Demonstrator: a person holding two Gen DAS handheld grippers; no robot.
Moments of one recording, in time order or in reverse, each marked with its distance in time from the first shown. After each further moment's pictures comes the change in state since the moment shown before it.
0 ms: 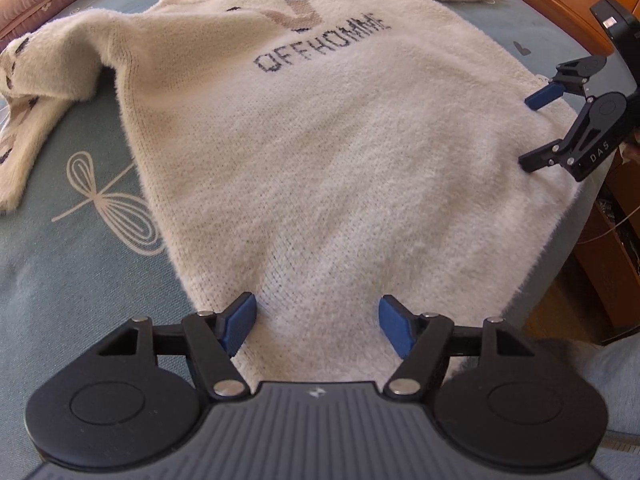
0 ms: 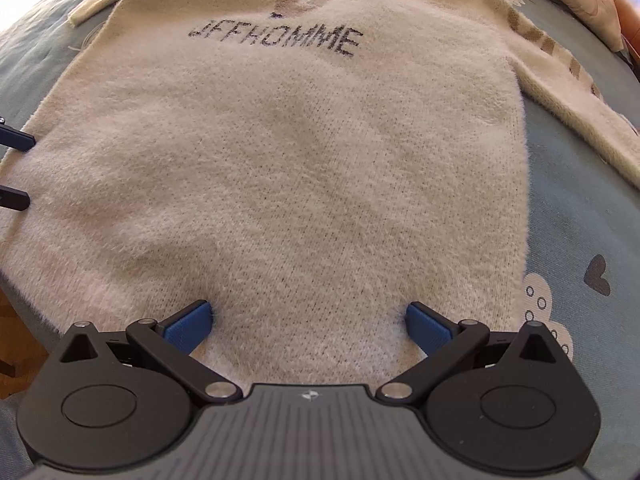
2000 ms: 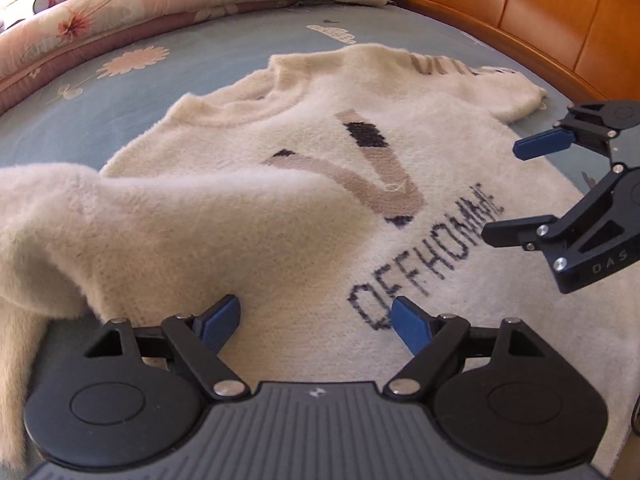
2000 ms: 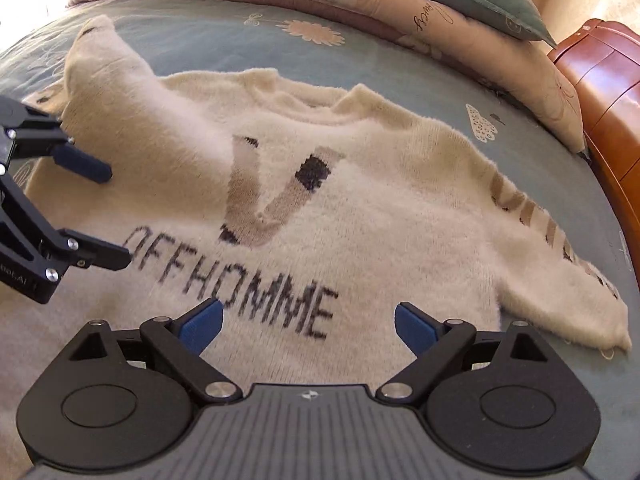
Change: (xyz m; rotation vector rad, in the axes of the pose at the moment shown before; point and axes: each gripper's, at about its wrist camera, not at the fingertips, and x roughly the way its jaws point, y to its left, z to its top) left arm 0.067 0.102 0.147 -0.053 -0.252 0.004; right arm 0.010 0.005 0.174 0.058 -0.266 -0.167
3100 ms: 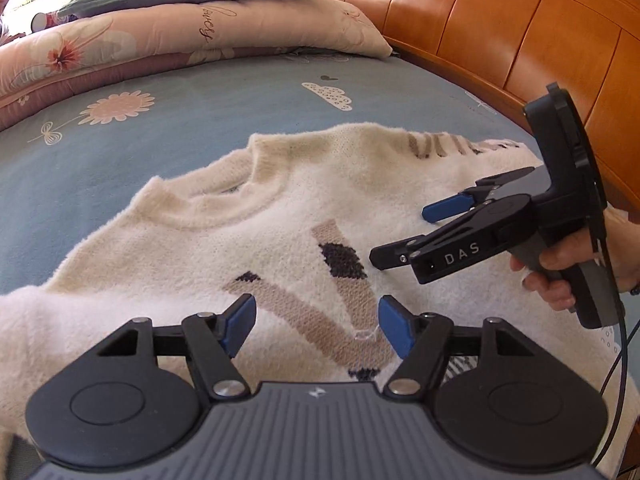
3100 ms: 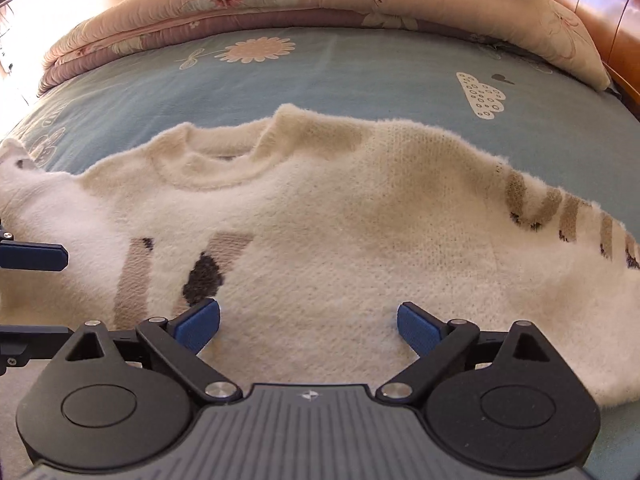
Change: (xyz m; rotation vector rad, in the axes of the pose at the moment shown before) left arm 0.034 -0.037 0.085 -0.060 -0.095 -0.068; right arm 0.103 -0.101 0.041 0.198 -0.019 0.158
